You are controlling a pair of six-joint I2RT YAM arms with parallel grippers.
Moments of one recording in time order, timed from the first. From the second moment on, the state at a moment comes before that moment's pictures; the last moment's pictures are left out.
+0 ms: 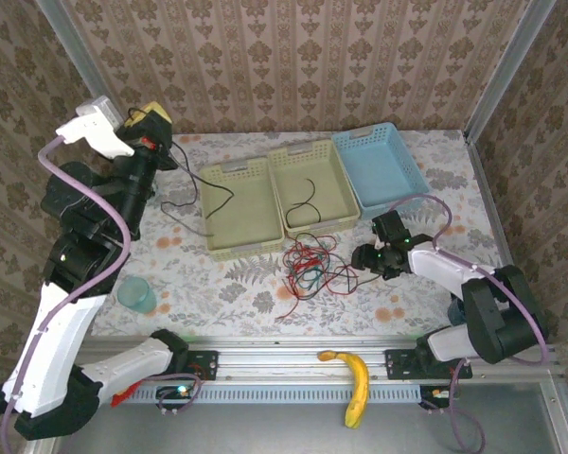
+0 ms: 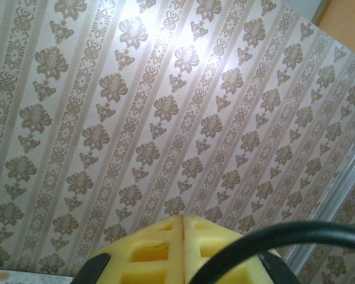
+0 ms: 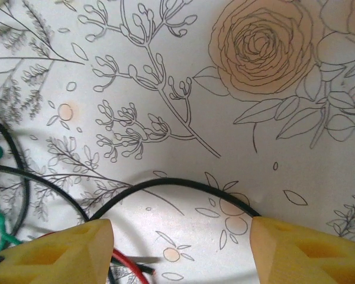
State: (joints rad) left arm -0.62 0.98 1.56 -0.31 -0.34 -0.34; right arm 0.30 1.37 0.64 -0.42 -0.12 0.54
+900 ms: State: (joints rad) left arm -0.55 2.00 2.34 -0.46 0.29 -0.60; right arm 0.30 1.00 0.55 -0.32 -0.11 0.60
